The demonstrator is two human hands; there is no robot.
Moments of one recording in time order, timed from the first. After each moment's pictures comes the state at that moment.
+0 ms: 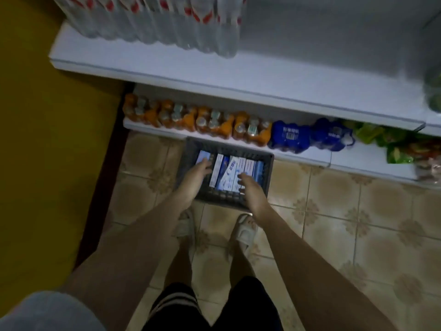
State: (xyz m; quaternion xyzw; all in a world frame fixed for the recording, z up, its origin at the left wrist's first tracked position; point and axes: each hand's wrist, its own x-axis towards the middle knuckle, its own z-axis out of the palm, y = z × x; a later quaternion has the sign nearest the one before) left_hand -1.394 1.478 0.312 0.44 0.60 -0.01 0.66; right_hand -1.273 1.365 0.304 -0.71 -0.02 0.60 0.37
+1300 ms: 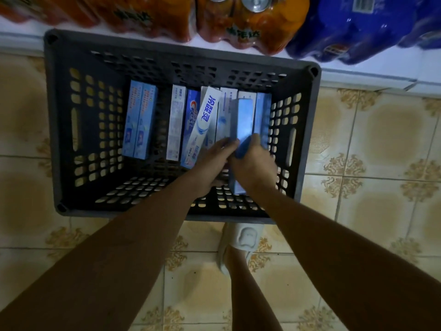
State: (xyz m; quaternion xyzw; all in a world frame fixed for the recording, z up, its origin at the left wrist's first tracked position) left_hand -1.318 1.448 -0.144 0.34 0.54 -0.16 0.75; right_hand -1.240 1.373 -0.132 -0.90 -0.23 0.36 0.10
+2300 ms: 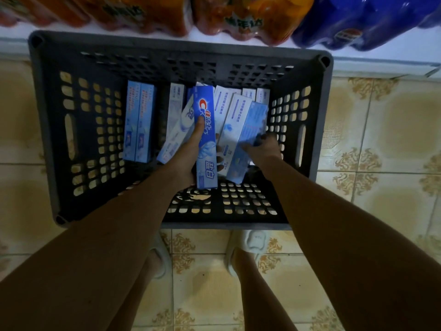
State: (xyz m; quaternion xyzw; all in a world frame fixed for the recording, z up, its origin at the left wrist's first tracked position) left_hand -1.338 1.488 -0.169 0.25 0.60 -0.10 0.75; right_hand -1.201 1.380 -0.192 -0.82 0.09 0.51 0.25
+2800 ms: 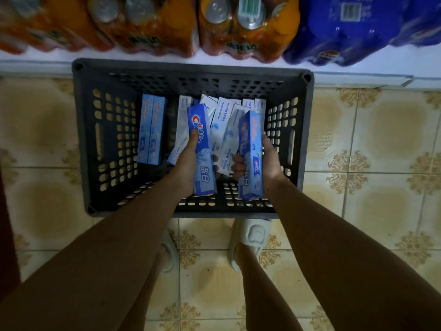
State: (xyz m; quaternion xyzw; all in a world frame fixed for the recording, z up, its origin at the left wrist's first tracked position) left_hand -1.351 1.486 -0.128 0.23 0.65 -0.07 0.72; right_hand -1.223 1.368 -0.127 -0.42 0.32 0.66 0.54
